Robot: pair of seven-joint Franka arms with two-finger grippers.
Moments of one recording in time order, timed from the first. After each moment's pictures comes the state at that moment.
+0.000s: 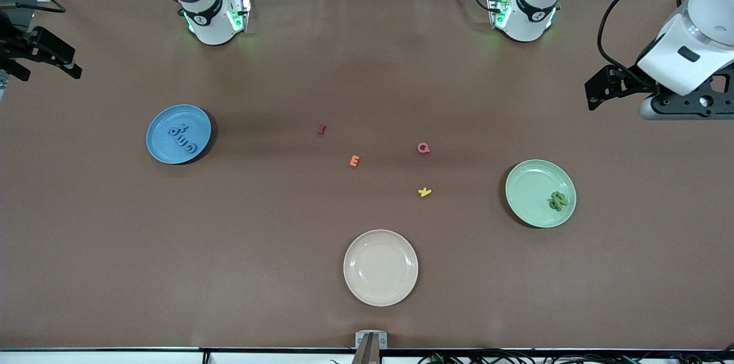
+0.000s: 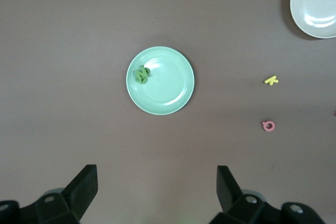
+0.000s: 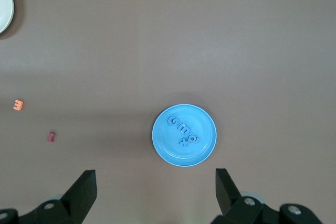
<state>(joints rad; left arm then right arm) -0.13 0.08 -0.07 -1.41 0.06 1.47 -0.16 -0.01 -0.16 -0.04 -1.66 0.03 1.53 -0.06</state>
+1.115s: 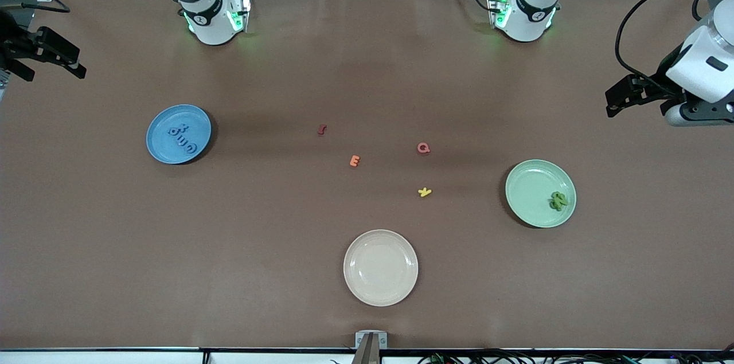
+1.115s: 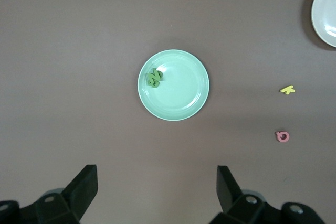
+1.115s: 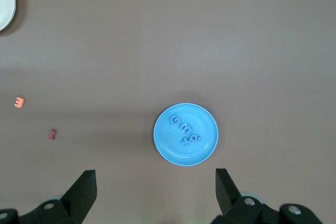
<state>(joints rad) -0.13 0.03 0.01 -1.54 0.04 1.58 -0.12 0.00 -0.16 -0.04 -1.67 0.03 1.53 -0.06</state>
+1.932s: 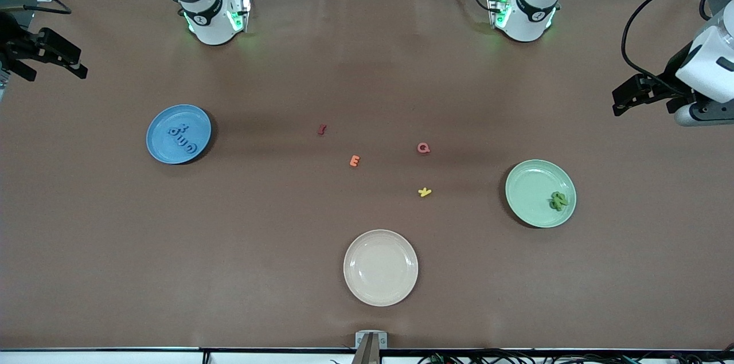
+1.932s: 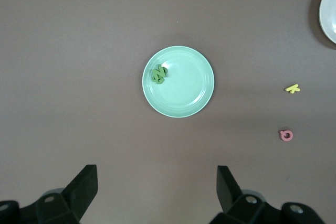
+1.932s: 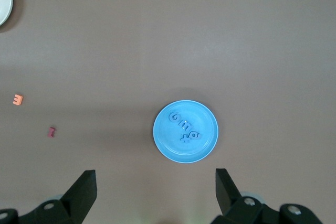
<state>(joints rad) -0.13 0.03 0.02 -1.54 0.04 1.57 -0.12 0.00 -0.16 -0.04 -1.68 0.03 1.52 -0.06</state>
